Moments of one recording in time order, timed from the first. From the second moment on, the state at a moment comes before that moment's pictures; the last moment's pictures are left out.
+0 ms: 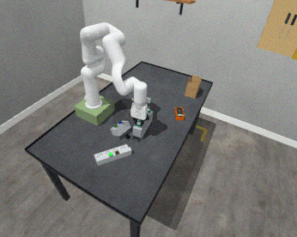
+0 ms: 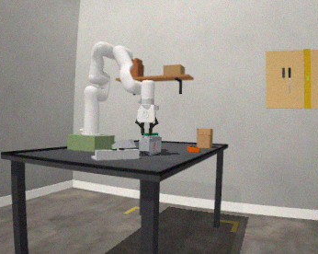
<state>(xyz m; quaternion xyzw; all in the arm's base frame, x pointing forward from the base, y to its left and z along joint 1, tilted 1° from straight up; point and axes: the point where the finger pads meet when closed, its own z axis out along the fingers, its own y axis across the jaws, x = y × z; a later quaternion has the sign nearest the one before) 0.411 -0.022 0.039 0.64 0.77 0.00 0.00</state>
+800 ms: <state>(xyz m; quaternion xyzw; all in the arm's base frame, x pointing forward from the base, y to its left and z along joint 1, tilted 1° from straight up) 0.411 -0.022 0.039 0.89 0.45 0.01 0.00</state>
